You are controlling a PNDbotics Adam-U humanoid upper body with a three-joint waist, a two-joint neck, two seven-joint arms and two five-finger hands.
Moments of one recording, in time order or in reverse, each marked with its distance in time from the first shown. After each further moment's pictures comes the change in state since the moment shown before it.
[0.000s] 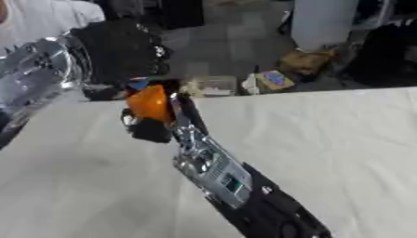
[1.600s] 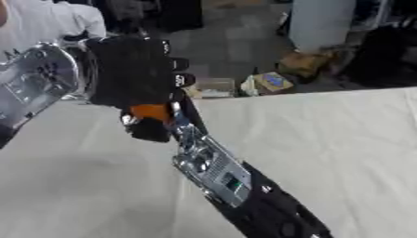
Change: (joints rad) left arm -0.026 0.024 -0.063 -0.113 -0.107 -0.297 0.144; right arm 0.003 -0.008 0.002 -0.013 -0.007 -0.001 -0.002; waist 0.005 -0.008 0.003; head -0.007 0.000
